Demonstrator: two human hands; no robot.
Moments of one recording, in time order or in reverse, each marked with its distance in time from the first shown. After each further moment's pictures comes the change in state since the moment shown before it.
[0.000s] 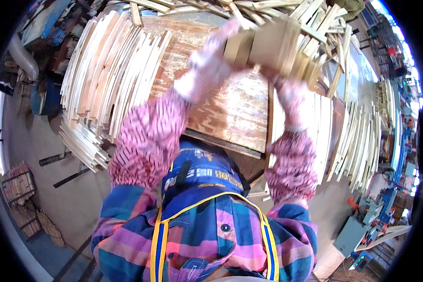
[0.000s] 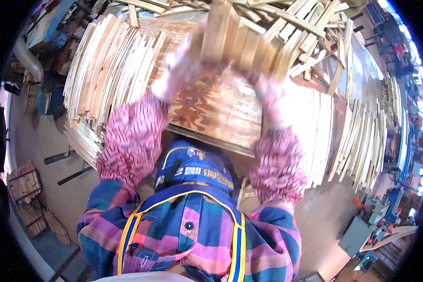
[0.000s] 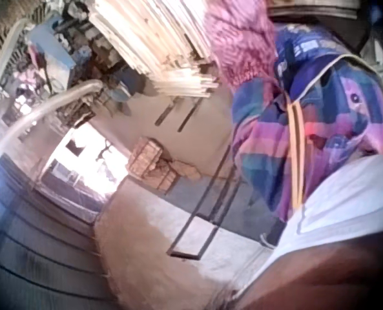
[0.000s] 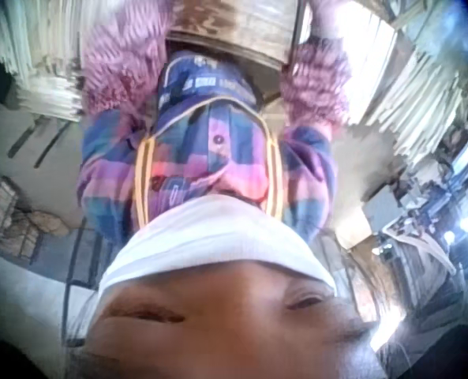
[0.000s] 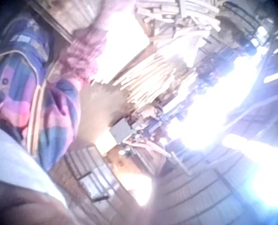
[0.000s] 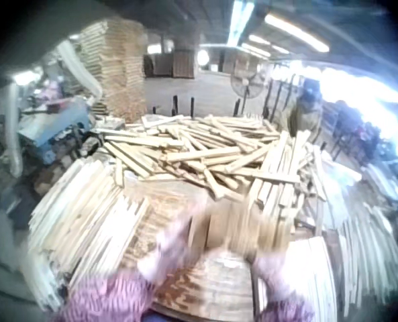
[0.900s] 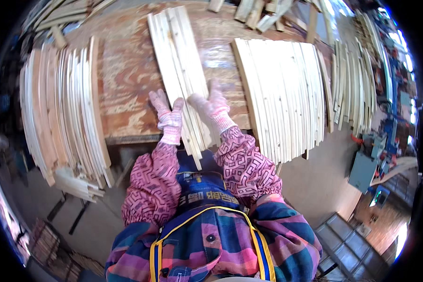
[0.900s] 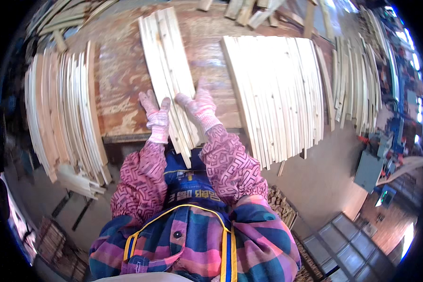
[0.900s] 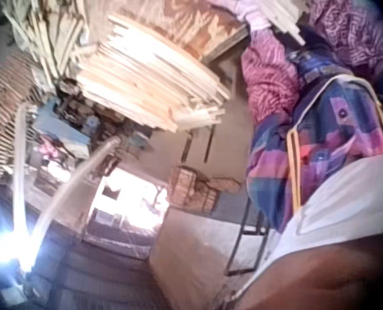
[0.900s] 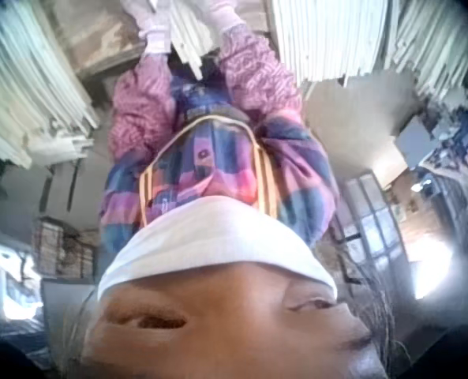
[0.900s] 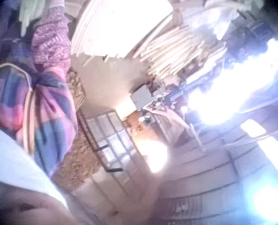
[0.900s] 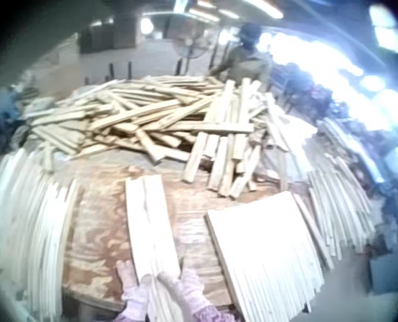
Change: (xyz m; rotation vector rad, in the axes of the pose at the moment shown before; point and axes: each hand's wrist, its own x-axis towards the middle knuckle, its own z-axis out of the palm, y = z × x) left_hand -0.227 -0.168 0.110 -0.116 0.400 -0.690; right_hand -0.198 -0.001 0.154 0.456 -0.531 1.124
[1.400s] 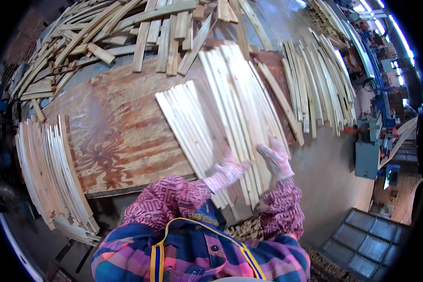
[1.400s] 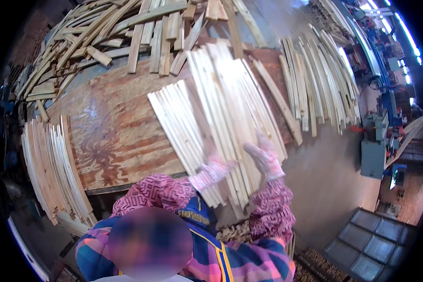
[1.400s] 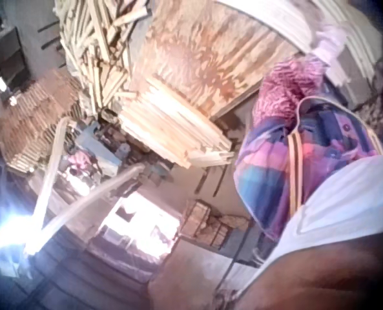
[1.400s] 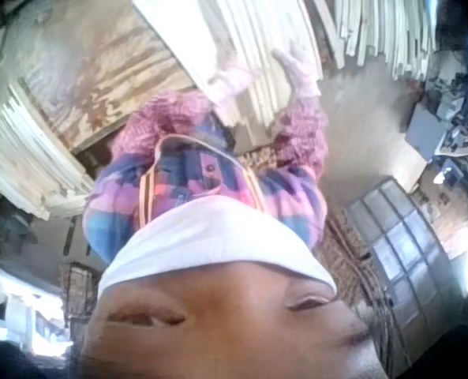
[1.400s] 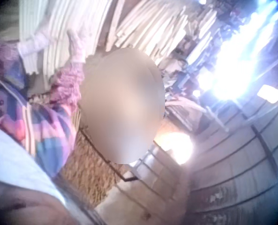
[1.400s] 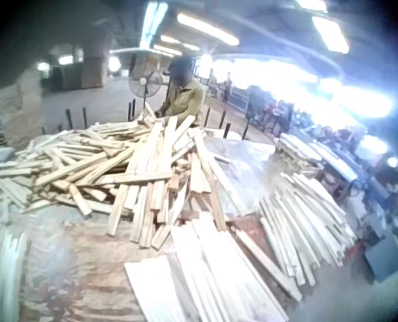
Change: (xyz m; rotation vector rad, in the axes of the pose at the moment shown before) left_hand -0.191 0.046 0.302 0.062 -0.970 -0.308; right_hand -0.096 0.173 -0.371 -0.212 0.392 -0.200
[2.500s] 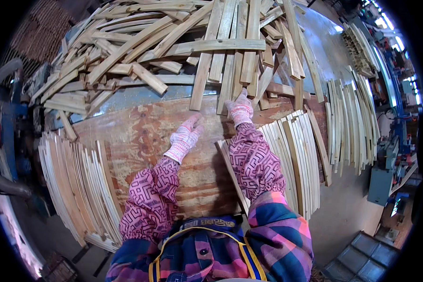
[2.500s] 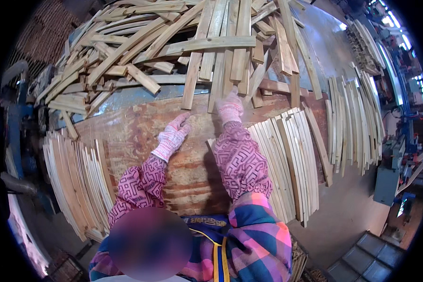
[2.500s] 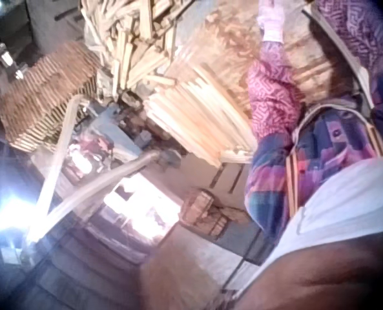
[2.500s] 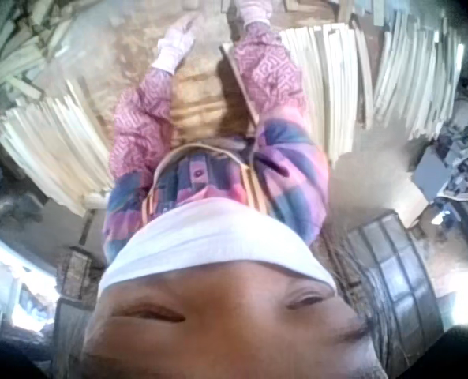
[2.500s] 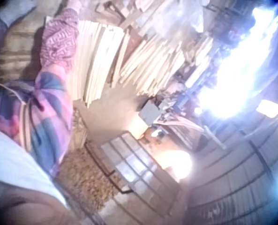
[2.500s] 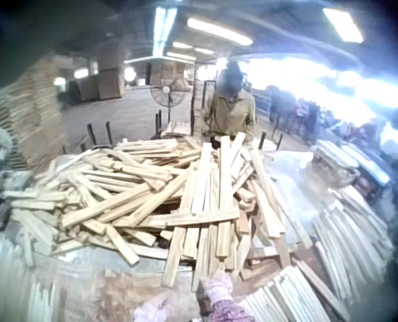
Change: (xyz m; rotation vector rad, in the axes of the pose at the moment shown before) left_hand 0.151 0.113 -0.394 0.362 0.147 -0.106; right_hand 0.362 -0.217 0.241 -0.067 -0.259 0.601
